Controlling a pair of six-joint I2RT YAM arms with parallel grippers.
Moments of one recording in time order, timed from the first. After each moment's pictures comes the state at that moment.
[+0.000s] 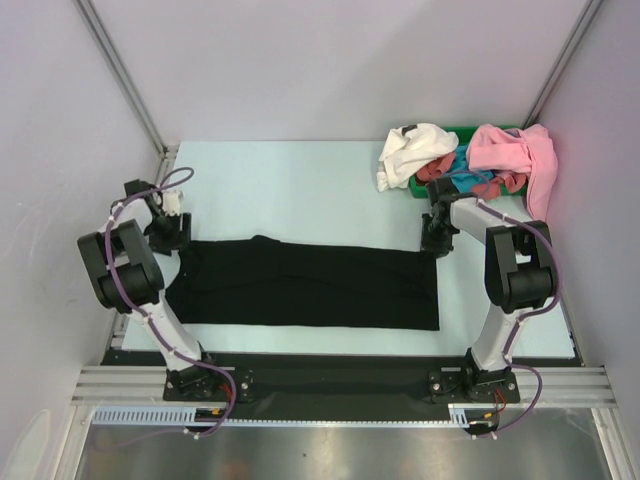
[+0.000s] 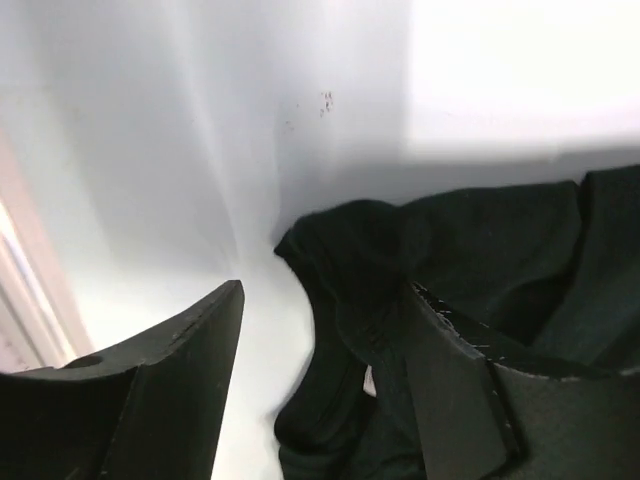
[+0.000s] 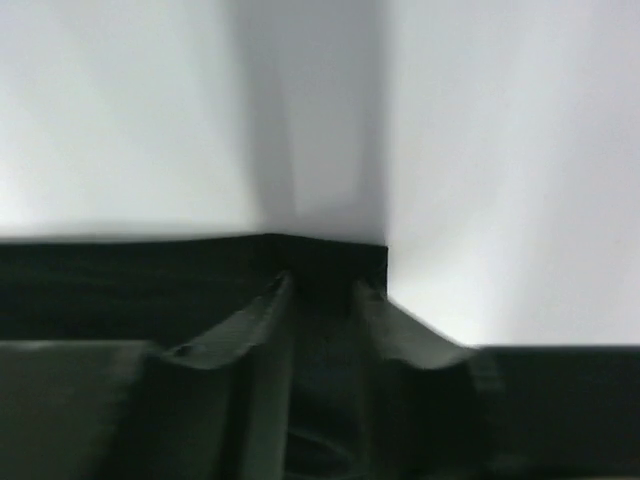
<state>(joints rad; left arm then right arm) 0.39 1.88 1.31 -0.71 0.19 0.36 0.16 1.85 1.22 -0.68 0.03 0.31</state>
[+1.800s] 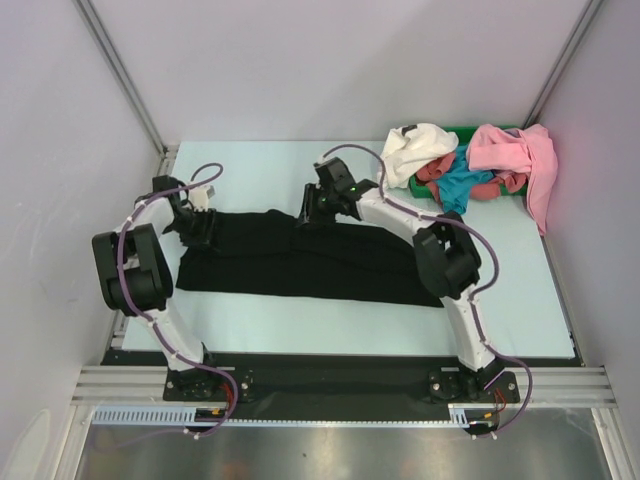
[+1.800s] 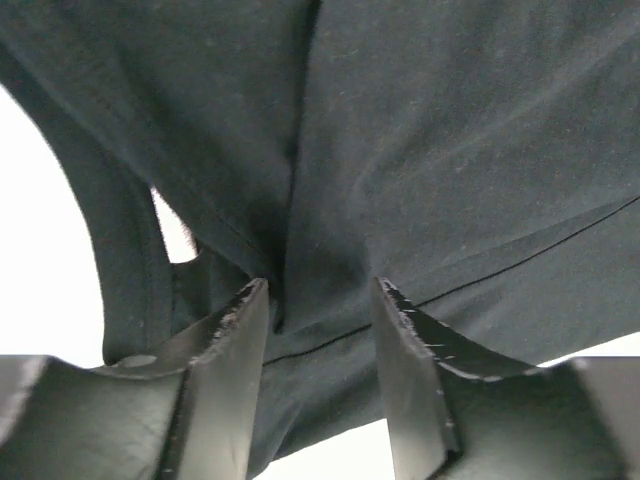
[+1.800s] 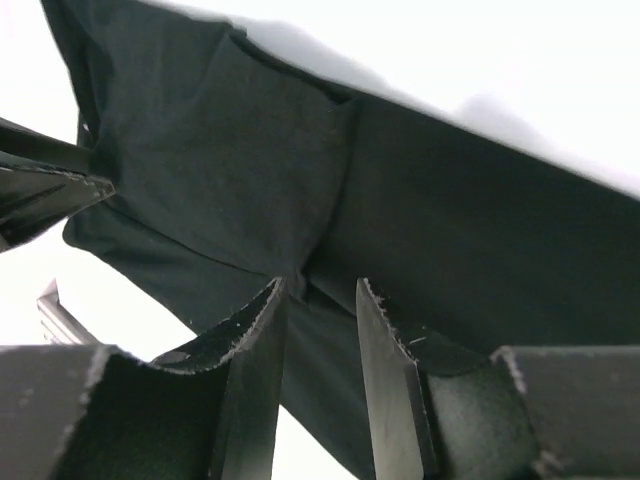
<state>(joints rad) 0.24 1.83 1.25 -0.69 0.37 0.33 0.66 2.17 1.78 -0.39 -0.24 0.66</state>
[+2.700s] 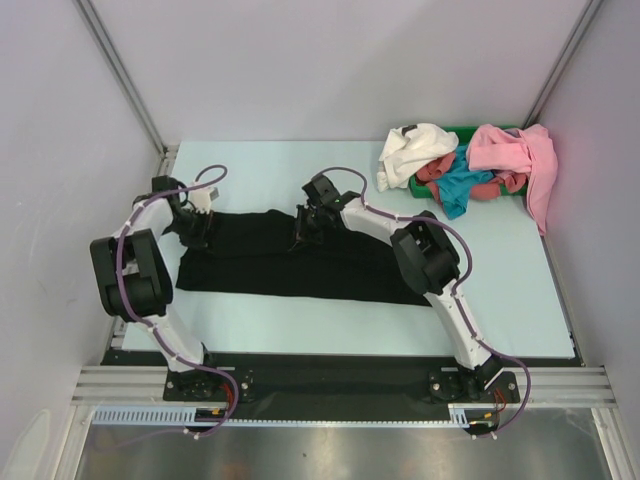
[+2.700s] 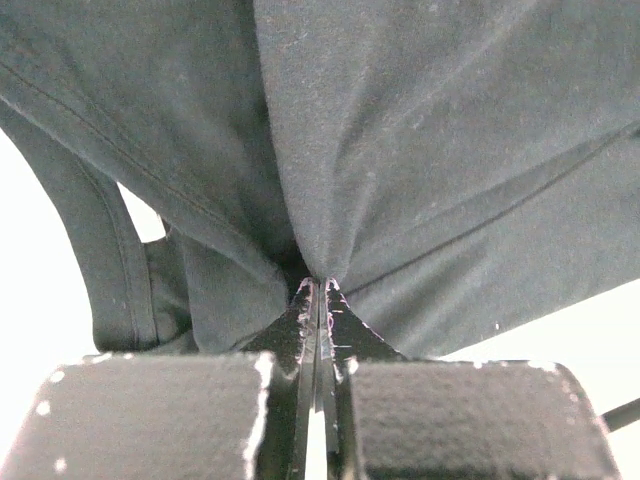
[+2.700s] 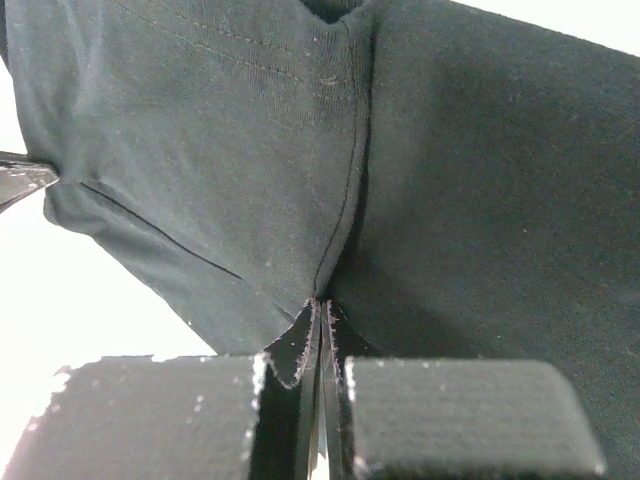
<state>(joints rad) 0.23 1.79 1.24 -0.75 0.40 0.43 0.71 2.37 1.88 -0.43 -0.42 0.77</state>
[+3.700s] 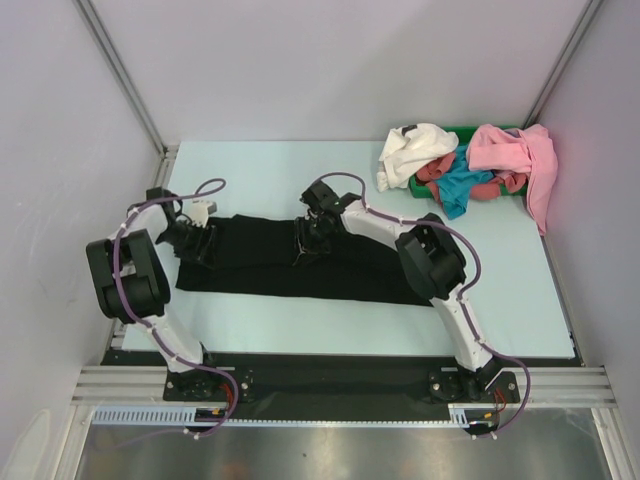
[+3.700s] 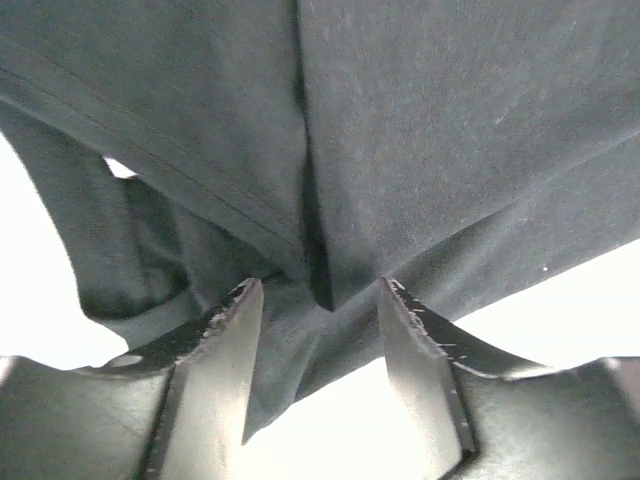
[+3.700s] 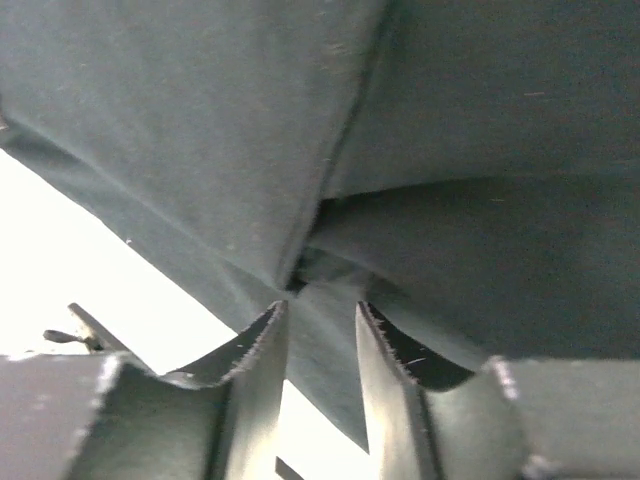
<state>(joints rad) 0.29 1.78 1.17 -0.81 0.39 0.59 0.73 2.29 1.81 -0.59 -0.41 0.63</state>
